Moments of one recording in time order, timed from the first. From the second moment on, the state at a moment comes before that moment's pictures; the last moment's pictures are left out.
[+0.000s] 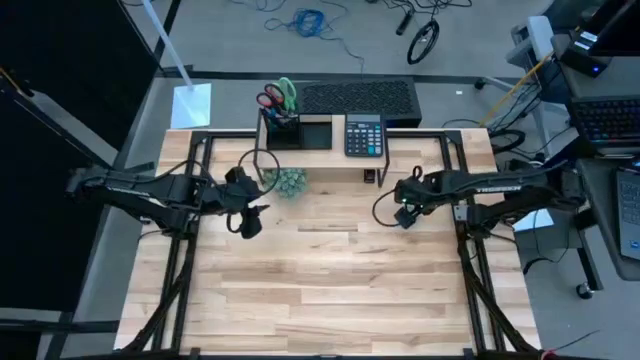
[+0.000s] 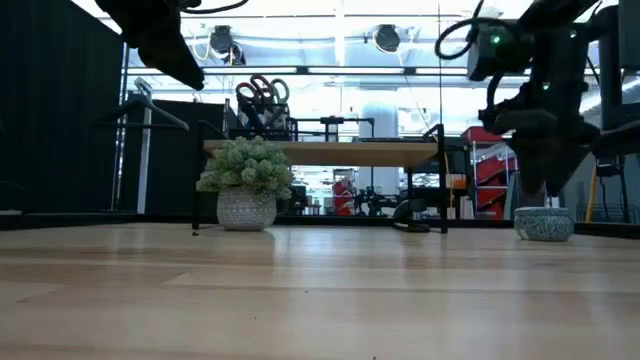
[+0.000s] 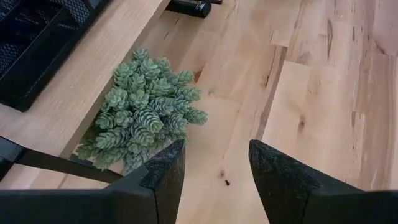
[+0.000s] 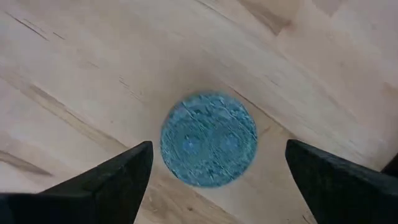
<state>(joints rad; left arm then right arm) -0.11 0.99 0.88 -0.71 -0.38 -0.28 -0.16 1.21 0.71 -0.95 0.13 0.77</state>
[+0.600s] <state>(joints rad) -0.11 0.99 0.88 -0.72 -0.38 -0.28 -0.16 1.39 0.71 -0.89 0.12 0.72</state>
